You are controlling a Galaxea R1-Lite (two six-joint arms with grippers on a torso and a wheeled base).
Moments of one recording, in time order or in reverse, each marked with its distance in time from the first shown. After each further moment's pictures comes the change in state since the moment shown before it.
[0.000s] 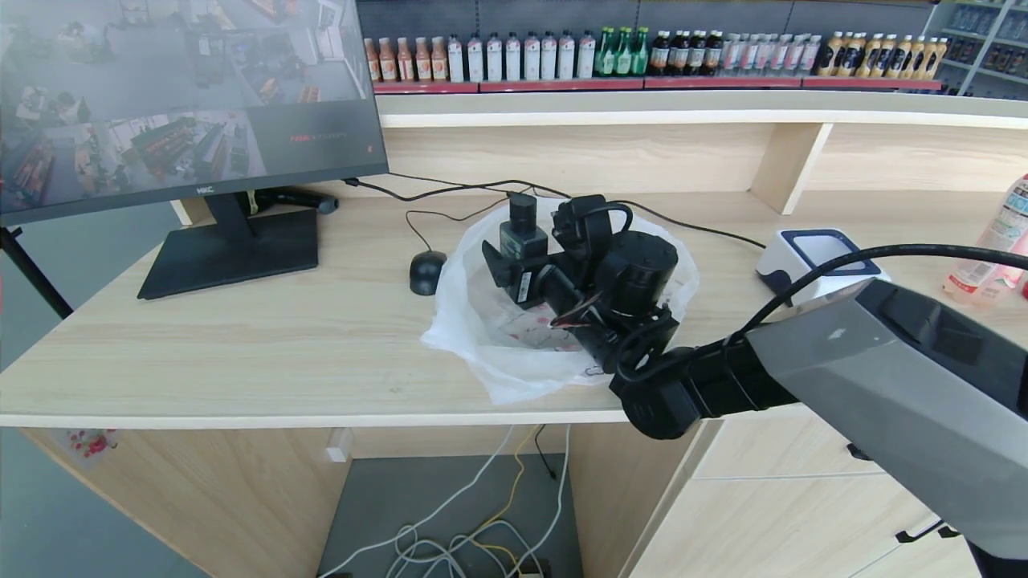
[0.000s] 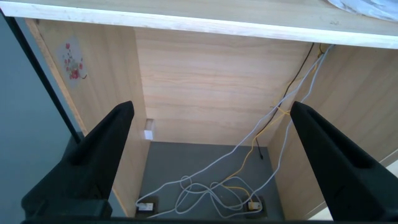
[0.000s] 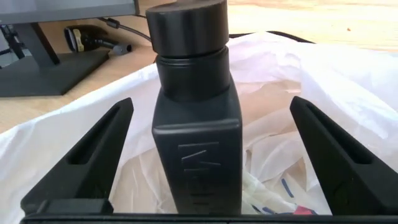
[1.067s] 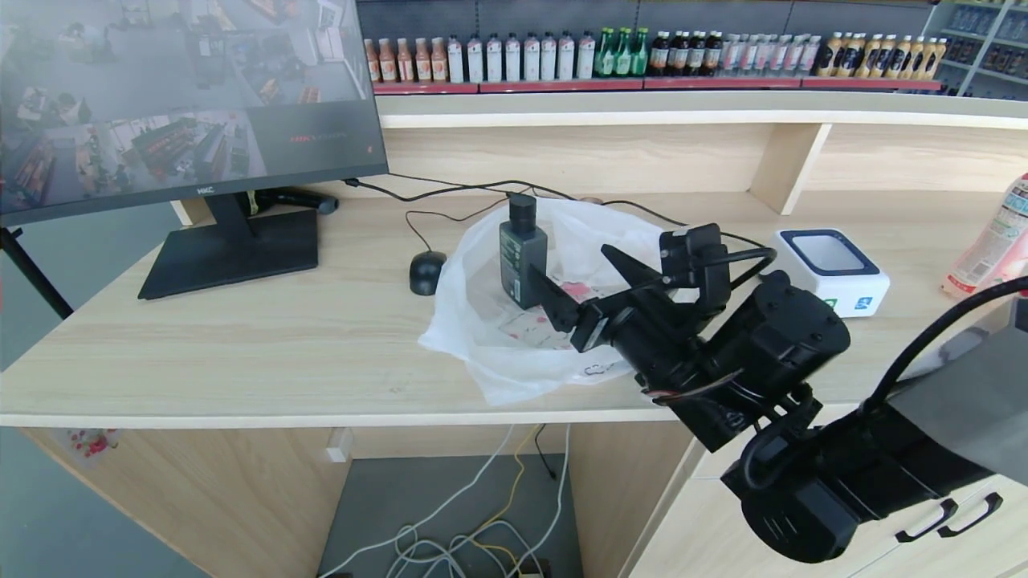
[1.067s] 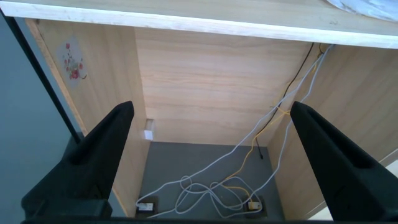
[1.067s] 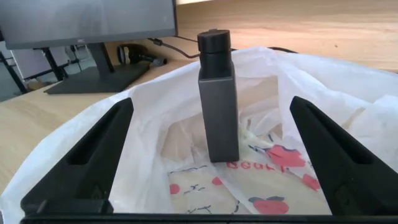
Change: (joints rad) left arm 0.000 0.000 0.000 0.000 0.000 0.000; right arm 0.022 -0.271 0.637 -0.450 0.078 0.022
